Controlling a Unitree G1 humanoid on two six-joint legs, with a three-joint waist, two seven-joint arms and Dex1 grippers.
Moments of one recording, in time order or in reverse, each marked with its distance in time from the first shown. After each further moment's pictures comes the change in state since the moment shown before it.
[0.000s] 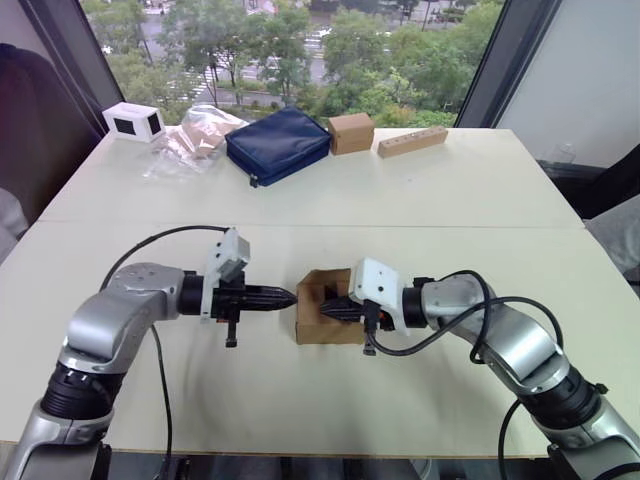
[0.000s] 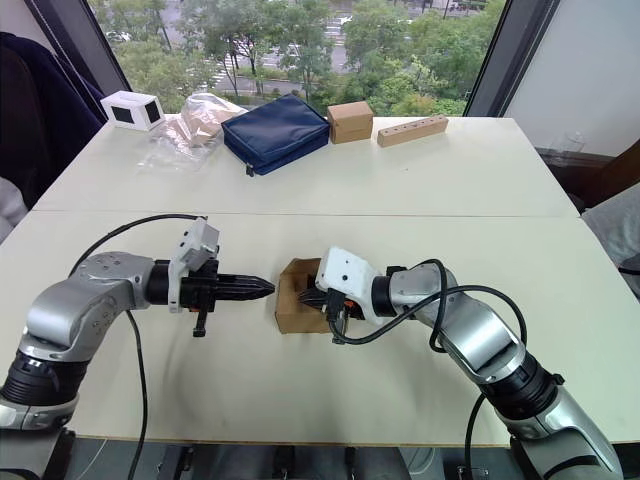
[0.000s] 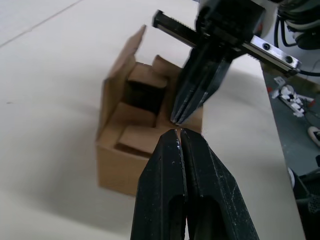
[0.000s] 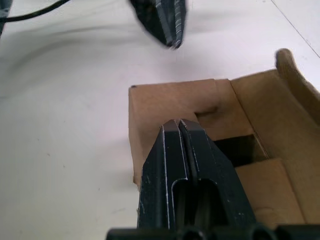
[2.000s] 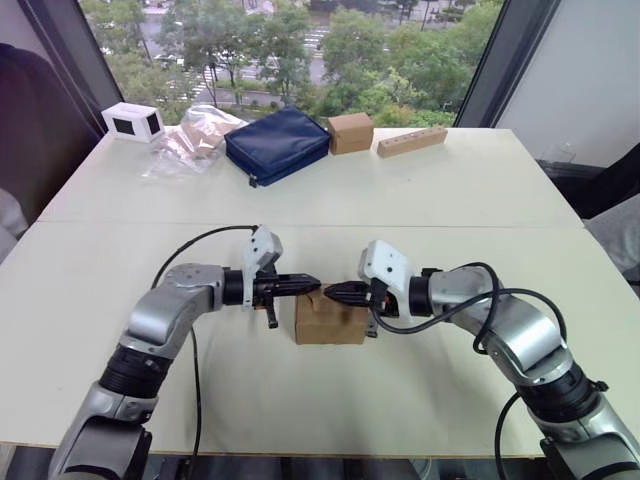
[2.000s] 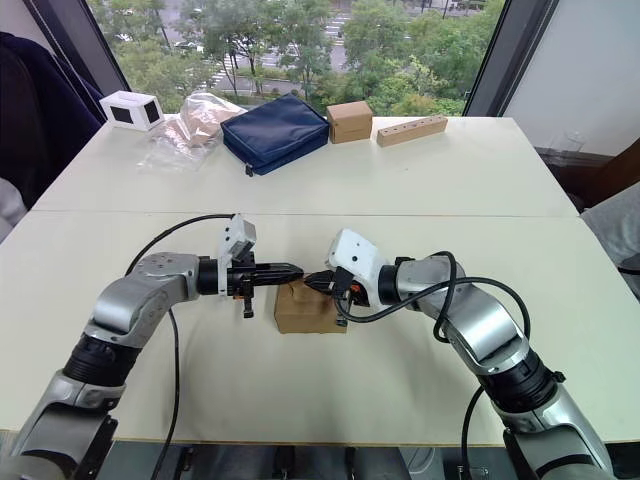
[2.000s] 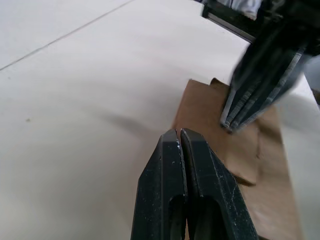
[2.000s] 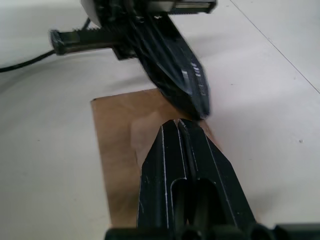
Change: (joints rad) left arm -0.125 -0.158 -0.140 0.259 0.089 -0.195 0.152; right arm 0.003 0.030 -0.092 0.000 0.048 0.074 -0.035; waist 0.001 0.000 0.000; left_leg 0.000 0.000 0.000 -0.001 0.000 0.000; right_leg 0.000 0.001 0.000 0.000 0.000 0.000
